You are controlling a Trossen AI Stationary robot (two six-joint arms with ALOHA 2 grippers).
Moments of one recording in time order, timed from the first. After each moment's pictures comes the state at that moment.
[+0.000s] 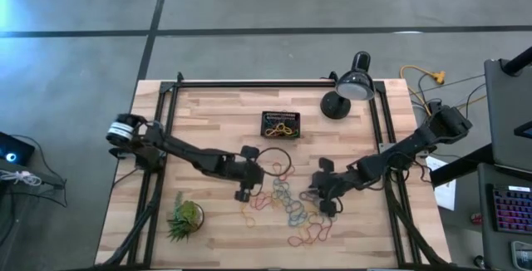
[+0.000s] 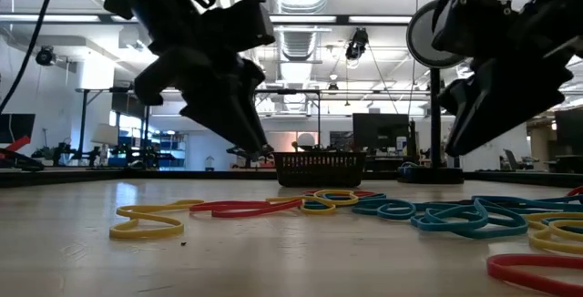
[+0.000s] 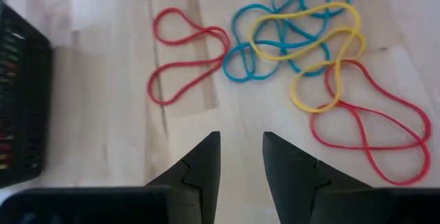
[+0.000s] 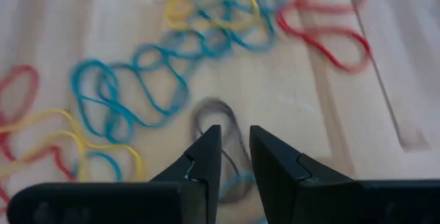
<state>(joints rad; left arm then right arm) -0.22 1.68 0.97 -0.19 -0.21 0.09 0.44 1.44 0.59 -0.05 0.23 0.49</state>
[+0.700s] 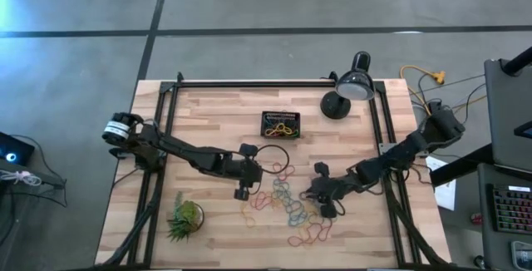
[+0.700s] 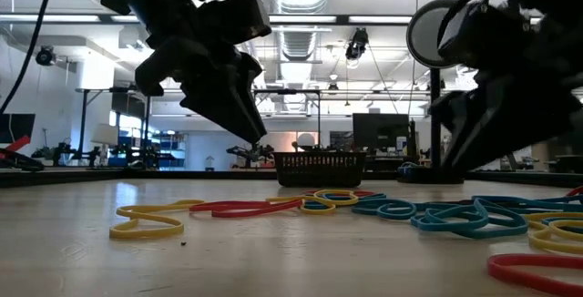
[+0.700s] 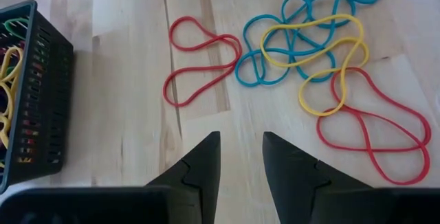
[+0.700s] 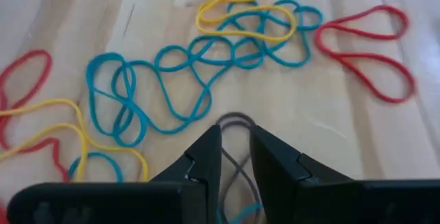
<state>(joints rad) -0.22 1.64 0.96 -0.18 -0.22 0.09 0.46 1.52 0.51 0.22 0.23 0.35</state>
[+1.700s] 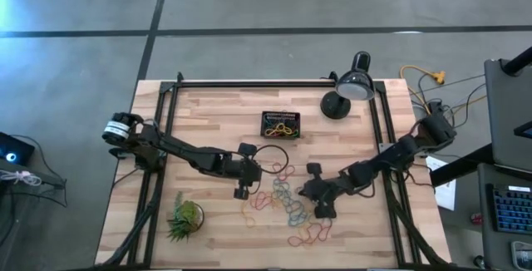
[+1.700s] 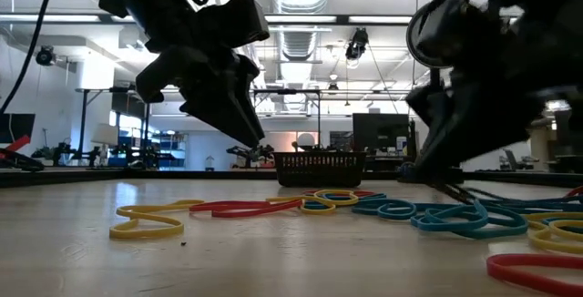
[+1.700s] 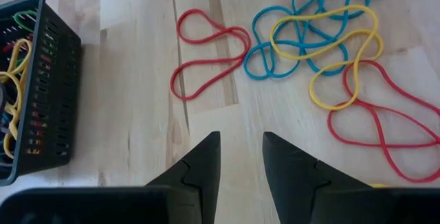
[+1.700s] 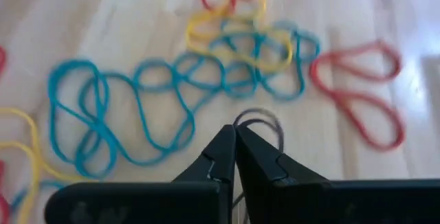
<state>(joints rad) -0.22 1.64 0.94 -0.18 -0.25 0.09 0.44 1.63 0.61 0.20 0.26 0.21</state>
